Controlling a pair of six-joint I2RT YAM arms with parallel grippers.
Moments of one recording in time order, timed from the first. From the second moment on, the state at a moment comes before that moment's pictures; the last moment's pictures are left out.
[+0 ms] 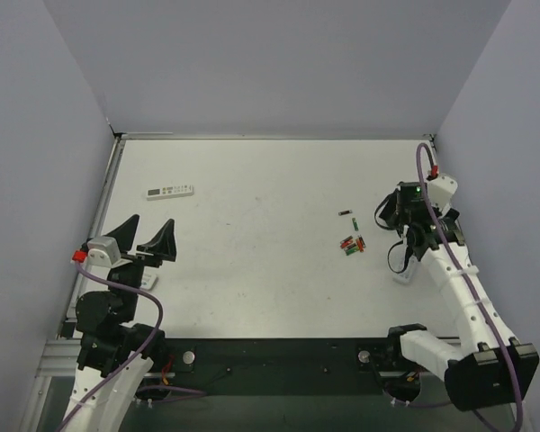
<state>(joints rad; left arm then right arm) -0.29 0.13 0.44 0.06 -0.13 -0.23 0.19 1.01 0.92 -0.67 0.59 0.50</state>
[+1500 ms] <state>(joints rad) -0.30 0.12 0.44 0.06 -0.05 -0.22 -0.26 2.08 1.56 -0.80 0.27 0.84</state>
